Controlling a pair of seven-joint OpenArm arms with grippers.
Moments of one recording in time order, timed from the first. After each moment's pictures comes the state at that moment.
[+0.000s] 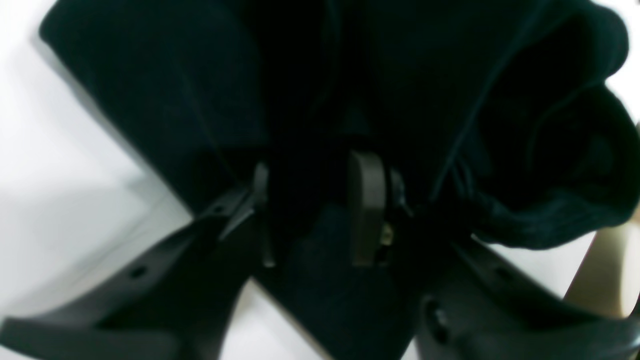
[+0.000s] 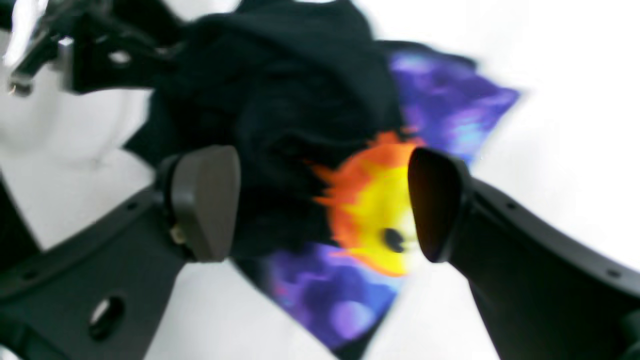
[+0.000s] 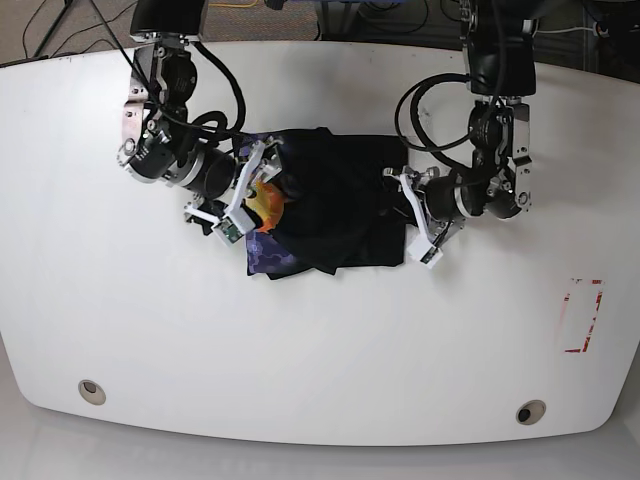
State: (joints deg) left arm -8.4 -5.3 -4.3 76.5 -34.0 -41.8 61.8; right arm -5.0 5.6 6.0 106.2 32.0 40.2 -64.1
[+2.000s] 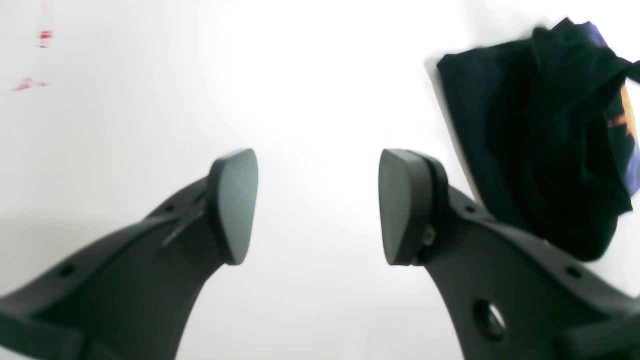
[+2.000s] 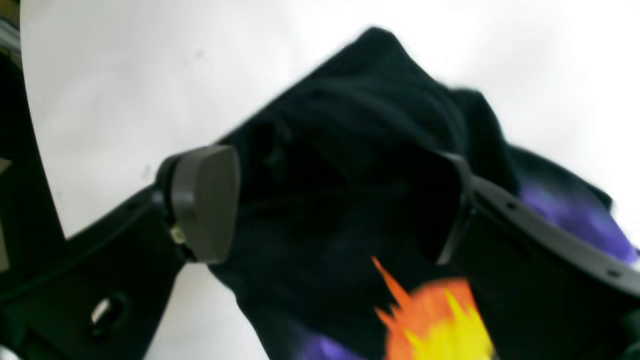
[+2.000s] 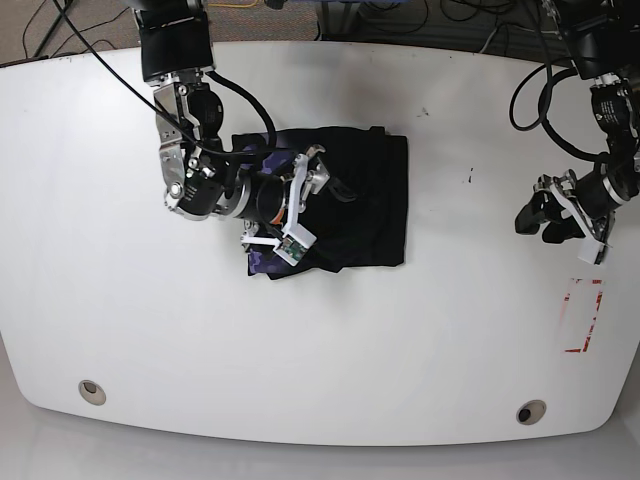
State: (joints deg) left arm -0.9 -24.3 -26.8 85.6 -48.8 -41.7 63.7; right arm 4.7 8.1 -9.0 98.1 32.0 40.4 -59.9
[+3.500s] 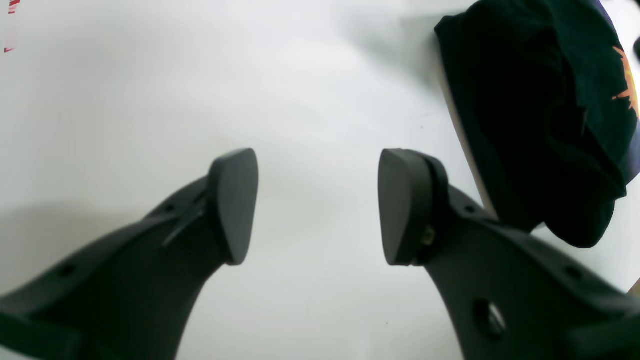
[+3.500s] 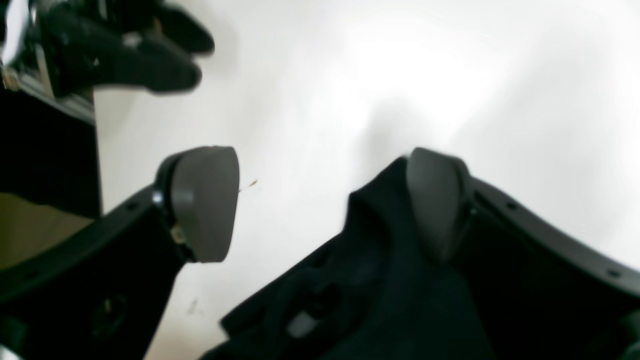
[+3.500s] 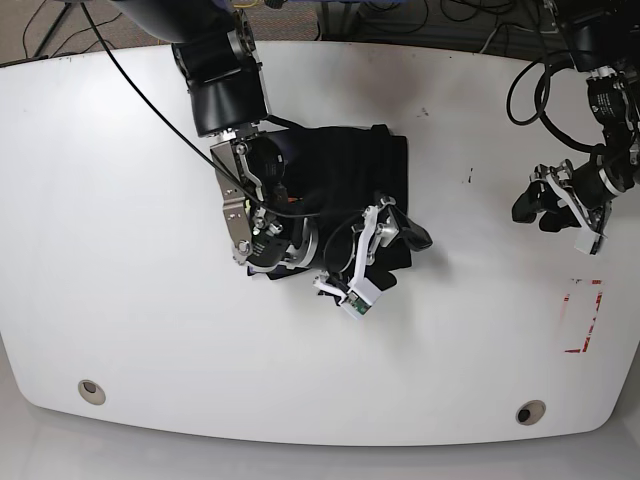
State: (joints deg) left arm 0.8 -24.3 -26.8 85.6 -48.5 -41.8 63.9; right arm 17.7 -3.6 -13.1 80.9 31.8 40.1 -52.1
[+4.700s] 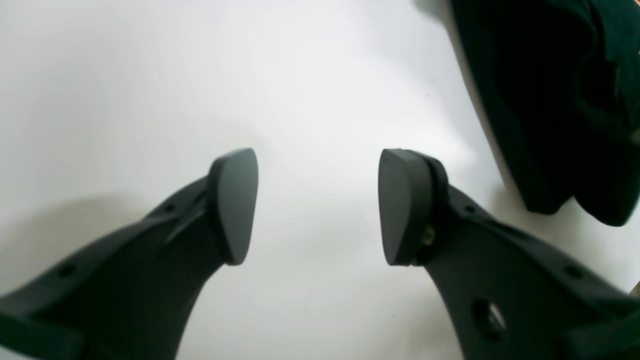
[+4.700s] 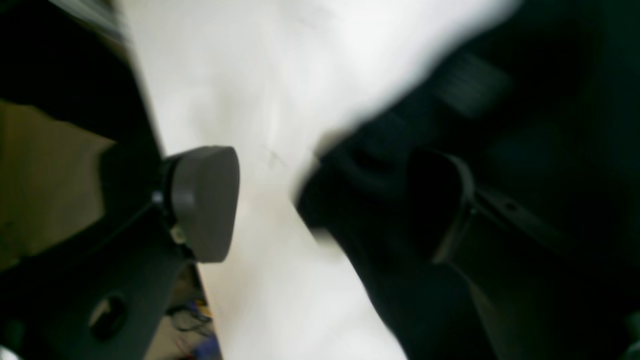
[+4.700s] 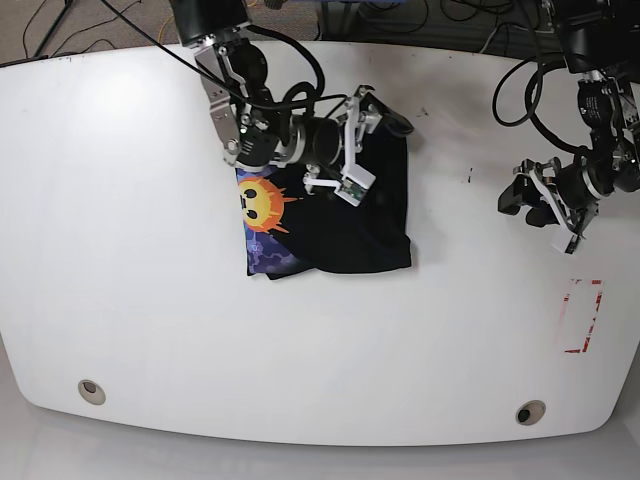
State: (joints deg) left arm 0.1 -24.3 -21.2 85.7 -42.7 -41.8 63.5; right arm -2.9 0.3 -17.6 94.4 31.8 40.4 -57.7
